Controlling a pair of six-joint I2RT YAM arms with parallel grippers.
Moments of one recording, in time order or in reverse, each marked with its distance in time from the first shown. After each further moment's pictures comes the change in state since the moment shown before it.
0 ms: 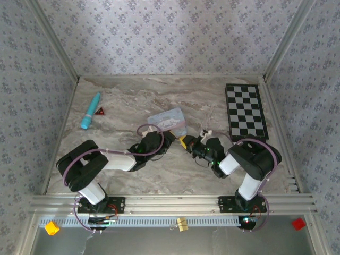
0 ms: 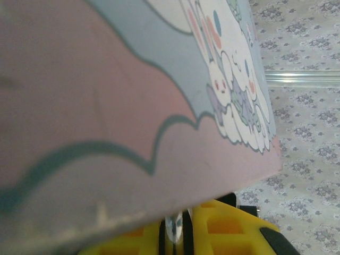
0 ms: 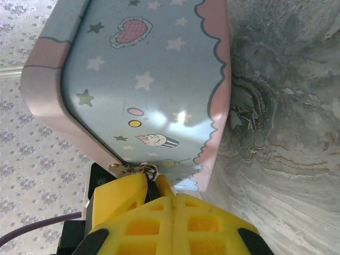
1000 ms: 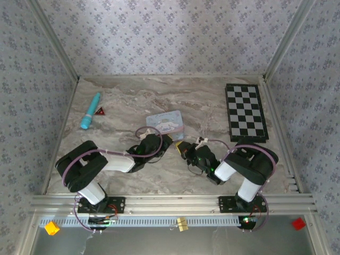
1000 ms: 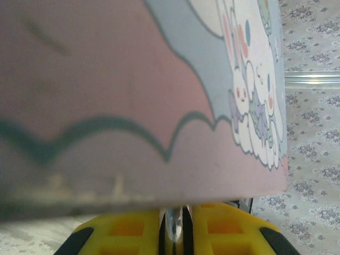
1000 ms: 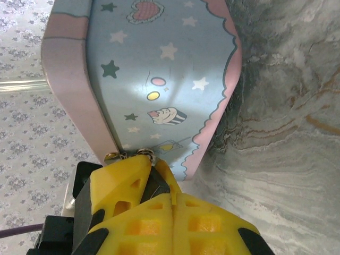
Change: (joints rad) left arm 0.002 -0.010 -0.033 -0.053 -0.018 0.022; right arm 0.217 -0.006 -0.003 -0.064 0.314 0.024
